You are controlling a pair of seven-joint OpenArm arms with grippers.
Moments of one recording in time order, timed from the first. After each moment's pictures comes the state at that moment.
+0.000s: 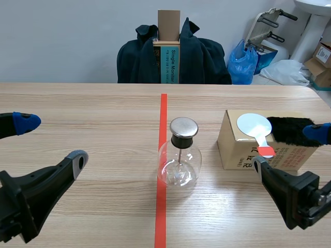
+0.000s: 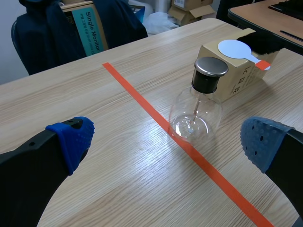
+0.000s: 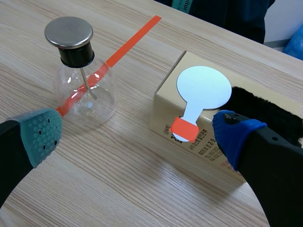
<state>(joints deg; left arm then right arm) 47.9 -32.1 -9.0 119.9 -21.3 -26.4 -9.4 -45.8 30.0 13.0 114.6 17.1 23.9 5.5</state>
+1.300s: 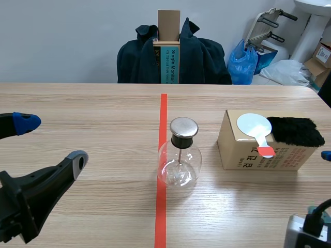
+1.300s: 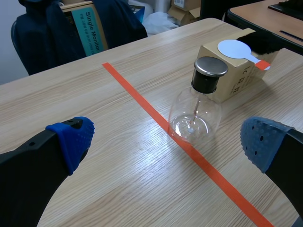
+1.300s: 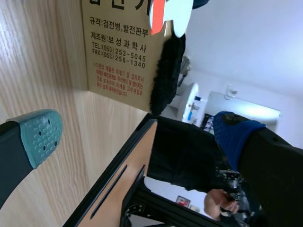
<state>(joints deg) 47.9 -32.1 -9.0 119.9 -21.3 -26.3 -9.3 -46.1 21.0 6.3 98.1 -75.4 -17.6 5.5</state>
